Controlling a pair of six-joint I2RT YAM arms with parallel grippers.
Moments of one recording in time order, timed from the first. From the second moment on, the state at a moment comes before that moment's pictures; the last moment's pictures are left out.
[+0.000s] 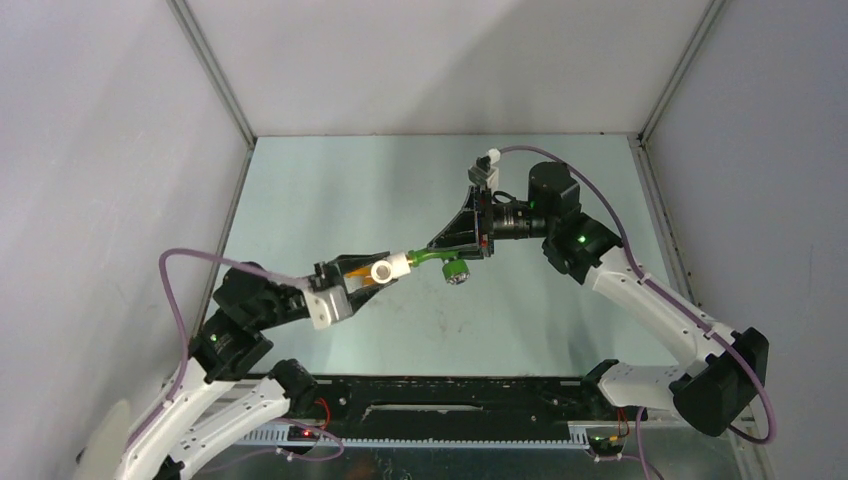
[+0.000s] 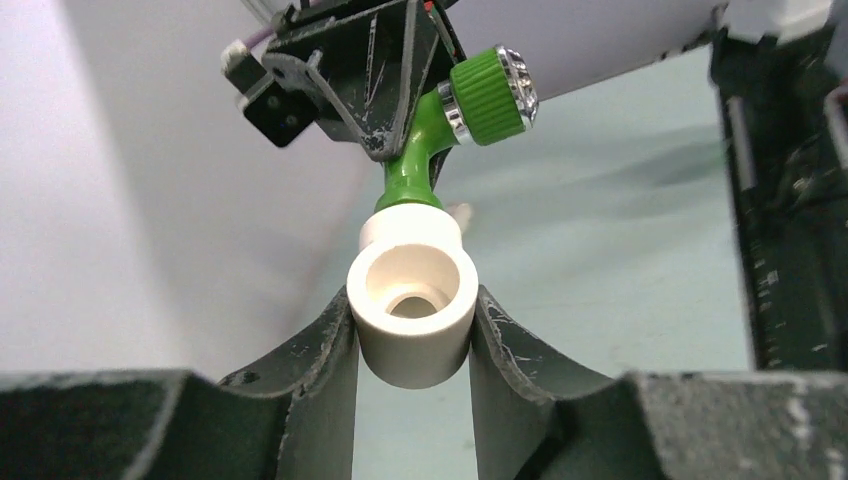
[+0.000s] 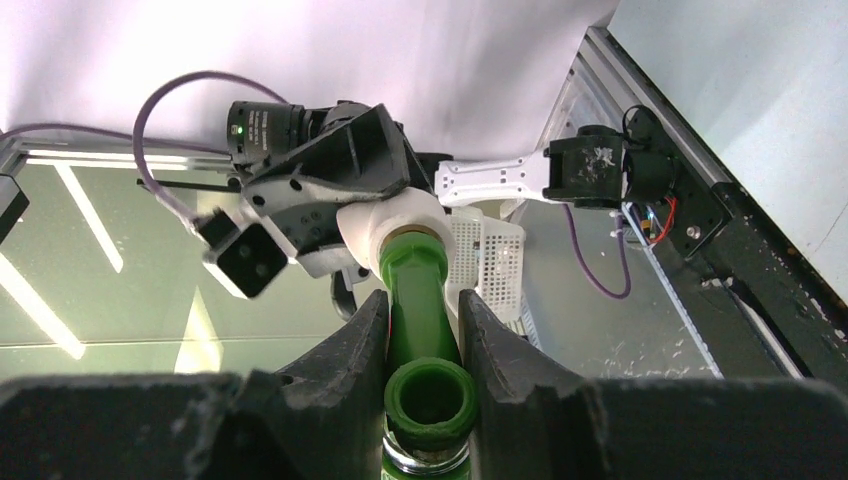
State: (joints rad) left arm -0.71 0.53 0.81 -0.20 0.58 0.46; right arm 0.66 1.23 1.14 -0.07 -0.90 1.27
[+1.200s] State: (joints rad) left arm -0.99 0.34 0.70 -0.28 -0.07 0.69; right arm 0.57 1.20 1.13 -0.18 -0.88 1.15
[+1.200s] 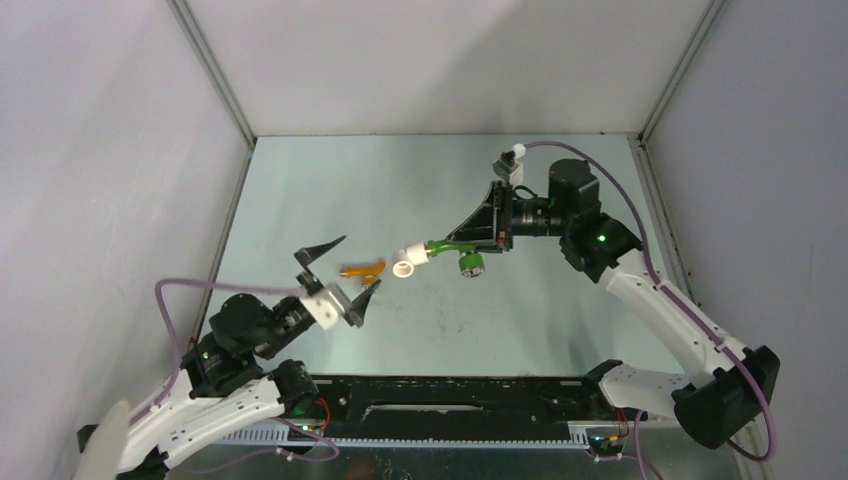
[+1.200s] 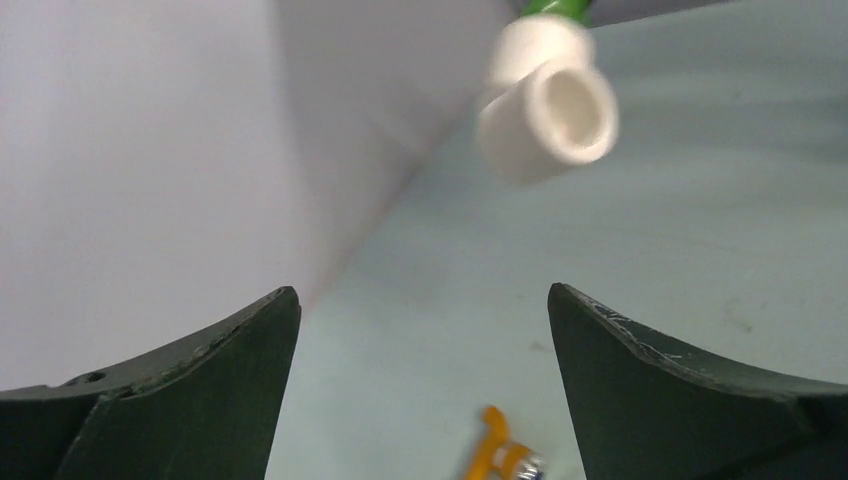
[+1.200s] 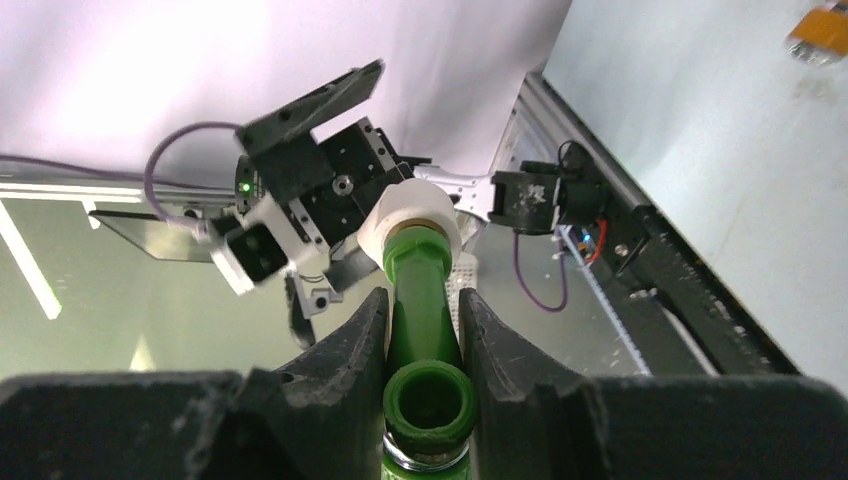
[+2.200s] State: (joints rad) left arm -0.48 0.78 0.63 0.19 0.56 -1.44; right arm 0.48 1.09 1.13 -0.21 -1.02 0.94
